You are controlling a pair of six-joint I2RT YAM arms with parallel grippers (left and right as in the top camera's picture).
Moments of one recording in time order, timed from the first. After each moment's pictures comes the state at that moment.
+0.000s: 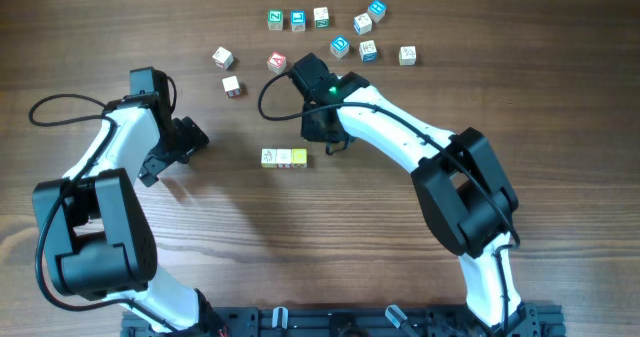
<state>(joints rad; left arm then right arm) 0.16 1.81 1.10 -0.76 -0.15 -0.56 0.66 2.17 1.62 -0.77 0.03 0.70</state>
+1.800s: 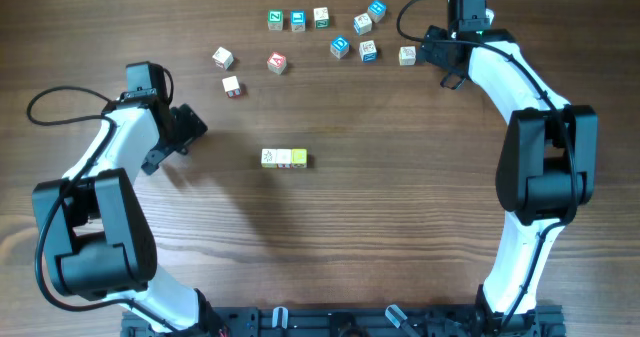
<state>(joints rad) 0.16 1.81 1.10 -0.62 -0.10 -0.55 0.09 2.17 1.62 -0.51 0.18 0.46</state>
